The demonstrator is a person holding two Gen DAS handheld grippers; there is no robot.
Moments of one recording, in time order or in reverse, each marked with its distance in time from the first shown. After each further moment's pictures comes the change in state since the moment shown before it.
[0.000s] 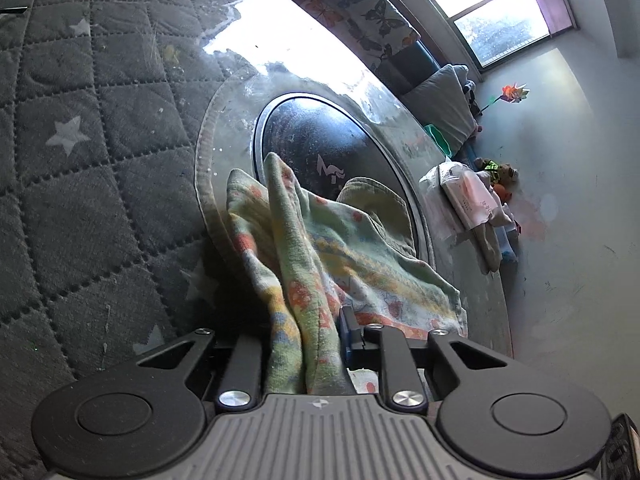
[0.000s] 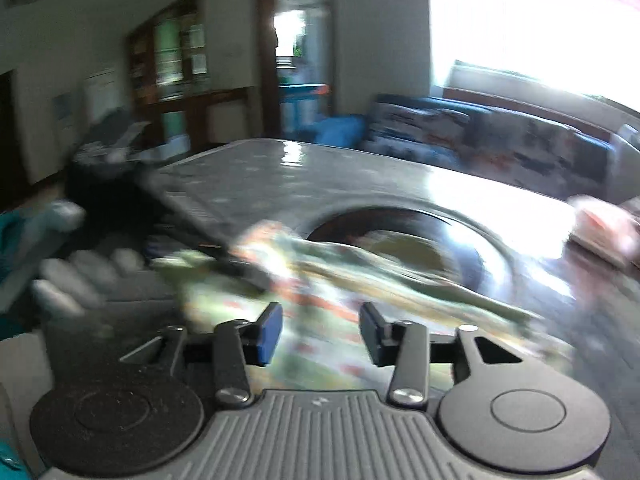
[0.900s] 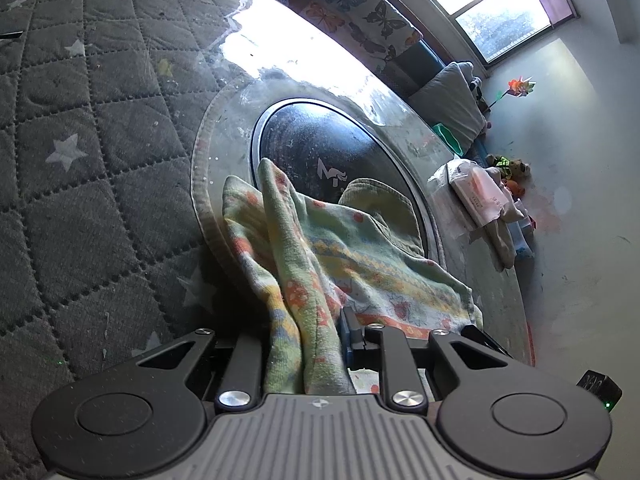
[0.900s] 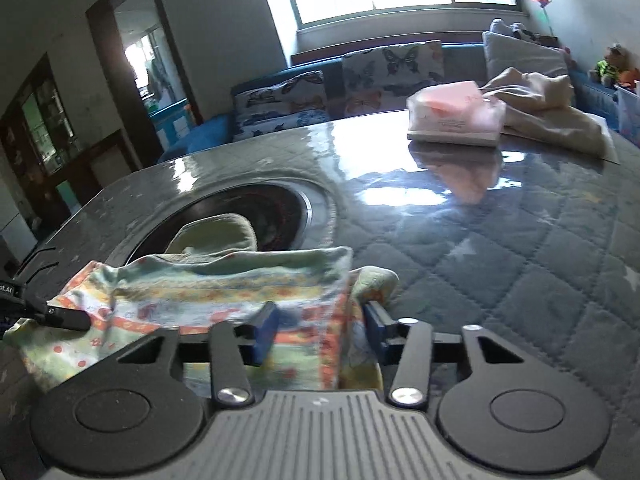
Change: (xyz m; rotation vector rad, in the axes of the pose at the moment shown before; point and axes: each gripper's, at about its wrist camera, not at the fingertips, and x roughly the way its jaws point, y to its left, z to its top) left arm 0.003 -0.011 -0.003 0.050 -0.021 0.058; right arm 0.020 -0.119 -0.035 0.384 0.043 -0.168
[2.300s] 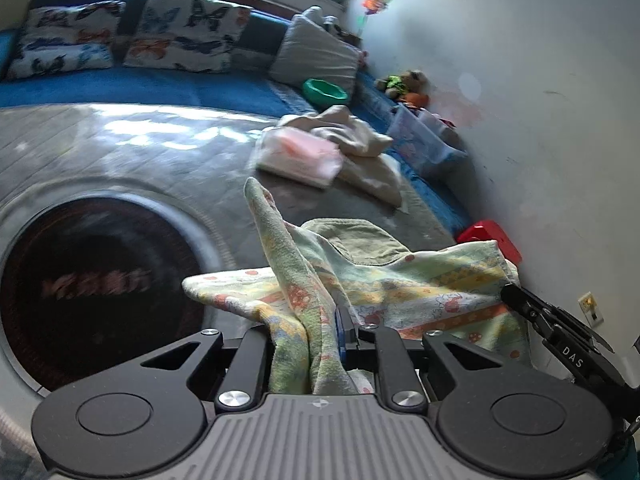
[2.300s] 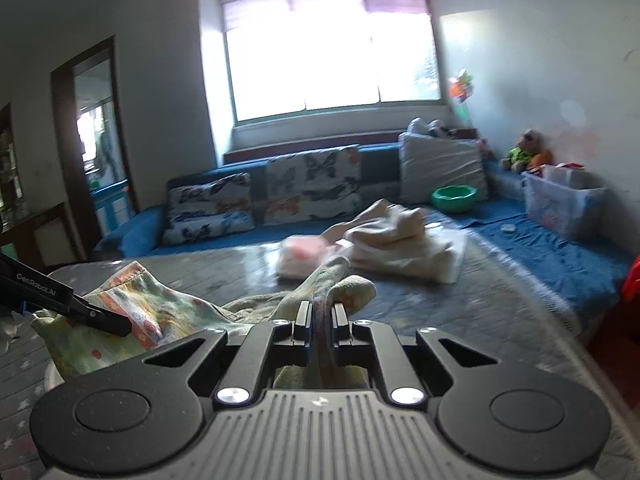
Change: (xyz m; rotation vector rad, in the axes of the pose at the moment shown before) left arm 0.060 -0.231 -0.006 0.516 0.061 -0.095; right arm -0.162 -0.076 0.036 0.011 -0.311 -0.243
